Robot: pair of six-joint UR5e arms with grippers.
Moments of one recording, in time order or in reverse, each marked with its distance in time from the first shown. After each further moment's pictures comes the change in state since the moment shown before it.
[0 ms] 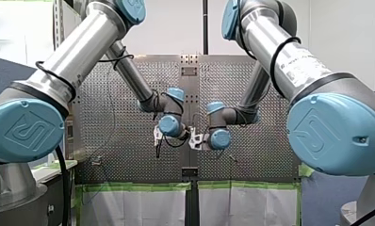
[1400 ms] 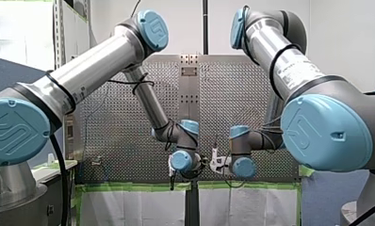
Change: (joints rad) left arm -0.147 -0.248 0.045 0.185 -0.013 -0.039; right arm -0.126 0.060 0.324 -0.394 0.021 0.035
